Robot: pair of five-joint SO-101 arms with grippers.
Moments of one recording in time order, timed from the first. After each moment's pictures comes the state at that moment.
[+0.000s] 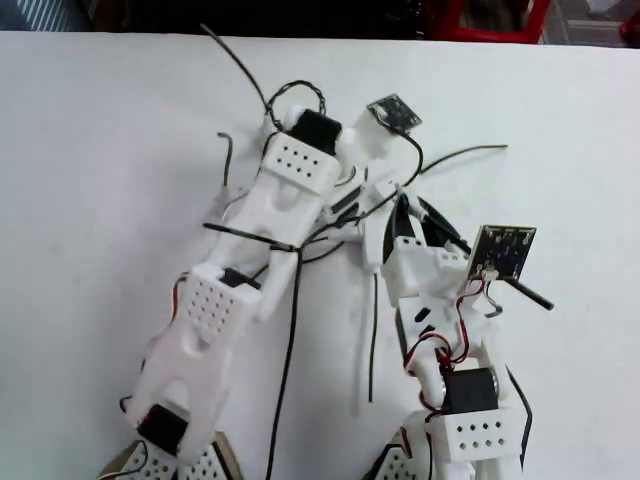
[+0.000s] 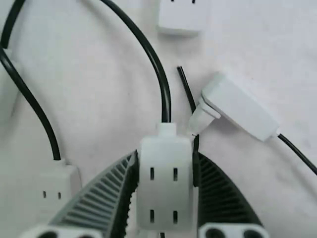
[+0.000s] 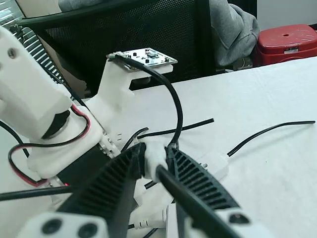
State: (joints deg) left arm 23.3 53.0 -65.5 102.4 -21.5; right arm -9.8 -83.2 80.9 22.8 -13.2
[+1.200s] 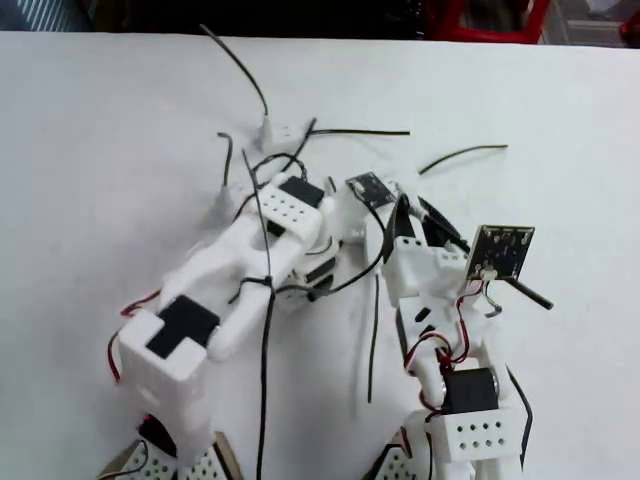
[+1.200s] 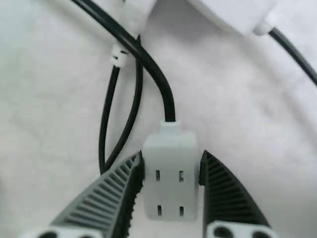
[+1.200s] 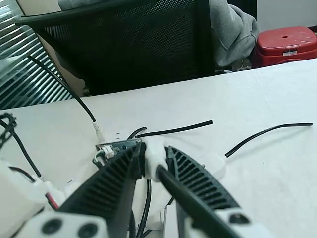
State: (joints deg) left arm 25.4 20.0 6.2 74.7 -21.5; right arm -9.7 -83.2 80.9 22.8 -11.4
